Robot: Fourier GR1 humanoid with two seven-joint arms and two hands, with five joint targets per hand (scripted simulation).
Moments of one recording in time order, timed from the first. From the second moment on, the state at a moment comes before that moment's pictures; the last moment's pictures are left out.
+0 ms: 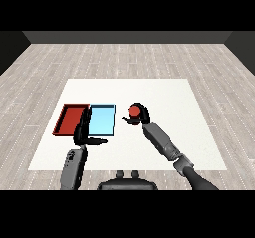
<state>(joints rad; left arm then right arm) -0.05 0.02 -0.02 -1.60 0.04 -0.04 -0.38 -0.75 -0.06 0.46 -0.67 -0.55 -0.40 -0.59</state>
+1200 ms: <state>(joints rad) -0.16 0.00 -0.34 -1.49 0.10 0.18 -0.24 -0.43 -0.04 0.47 -1.30 -0.28 -0.52 -0.32</state>
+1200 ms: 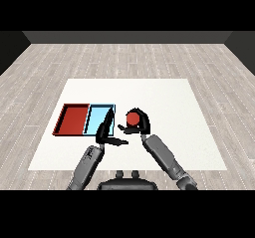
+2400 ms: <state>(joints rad) -0.30 0.00 -0.44 -1.20 0.28 0.21 -0.36 -0.49 0.00 0.55 -1.28 -0.31 -0.55 -0.33</state>
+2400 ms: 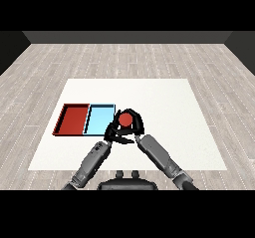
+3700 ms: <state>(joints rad) -0.36 0.02 -0.51 -1.17 0.30 0.55 -0.31 -0.54 -0.01 0.66 -1.28 -0.36 -0.63 -0.33</state>
